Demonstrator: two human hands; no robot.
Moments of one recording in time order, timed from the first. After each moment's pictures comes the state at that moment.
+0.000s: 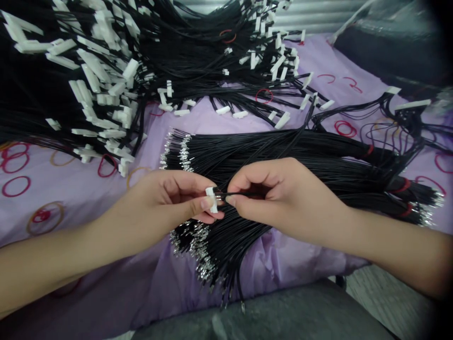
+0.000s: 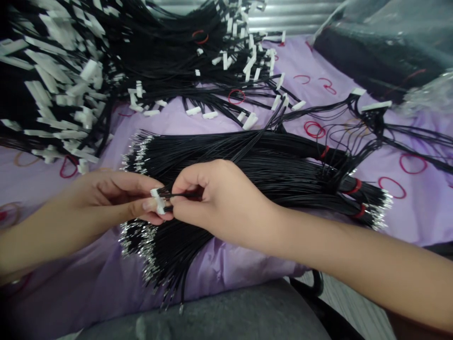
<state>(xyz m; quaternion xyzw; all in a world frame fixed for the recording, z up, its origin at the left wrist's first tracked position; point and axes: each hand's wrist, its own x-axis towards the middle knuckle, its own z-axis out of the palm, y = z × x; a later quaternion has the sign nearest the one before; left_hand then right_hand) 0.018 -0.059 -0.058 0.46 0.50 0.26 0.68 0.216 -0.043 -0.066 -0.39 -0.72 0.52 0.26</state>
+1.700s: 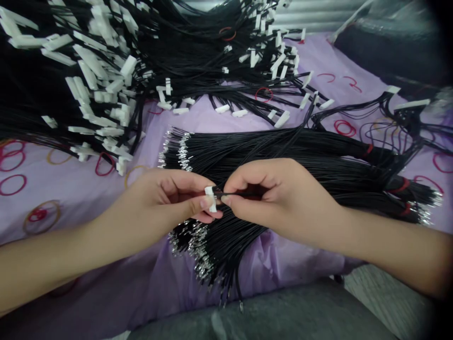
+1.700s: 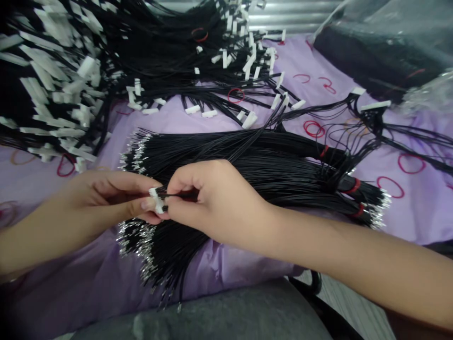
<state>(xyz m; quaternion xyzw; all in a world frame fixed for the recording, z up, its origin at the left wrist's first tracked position) 0.016 -0.063 -0.065 0.48 0.49 0.28 0.68 0.216 -0.045 -0.069 -0.36 -0.76 0.48 0.26</state>
